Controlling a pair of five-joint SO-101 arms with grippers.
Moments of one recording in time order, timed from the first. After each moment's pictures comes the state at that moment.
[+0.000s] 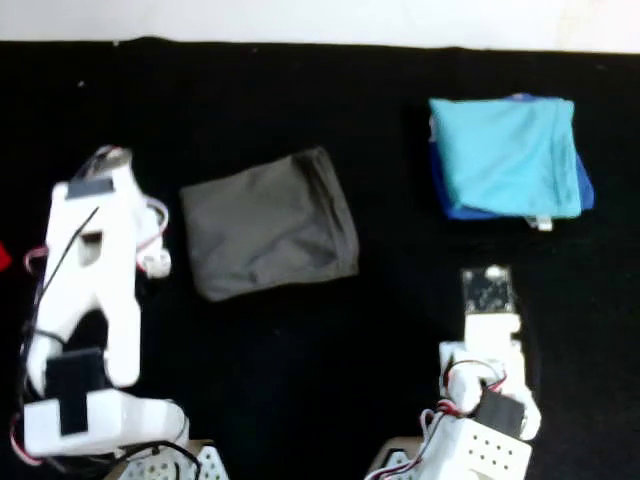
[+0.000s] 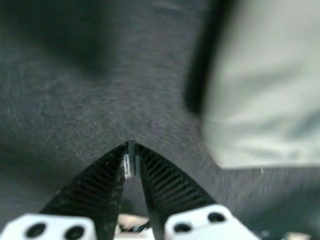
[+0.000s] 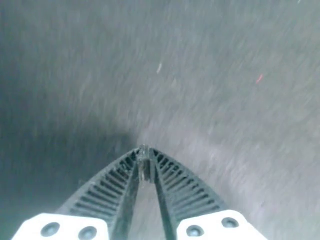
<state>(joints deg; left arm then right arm) -18.9 -5.1 30.3 68.4 -9.6 17.0 -93.4 93.1 63.2 25.7</state>
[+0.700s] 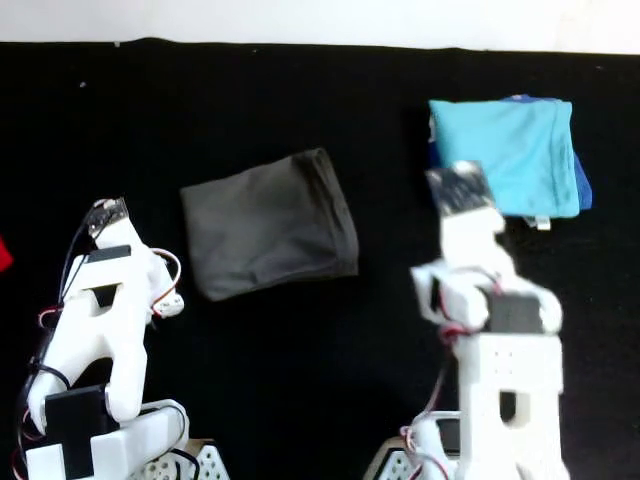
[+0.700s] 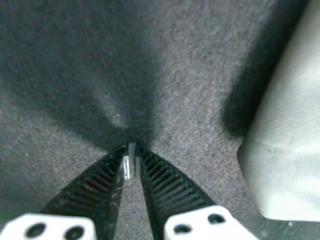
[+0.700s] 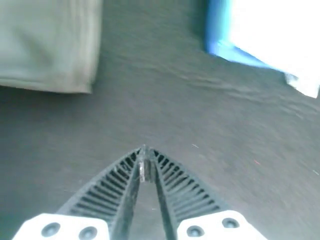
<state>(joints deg) -19.4 -12.4 53.9 48.0 -9.5 -7.9 -46.8 40.7 72.2 16.9</state>
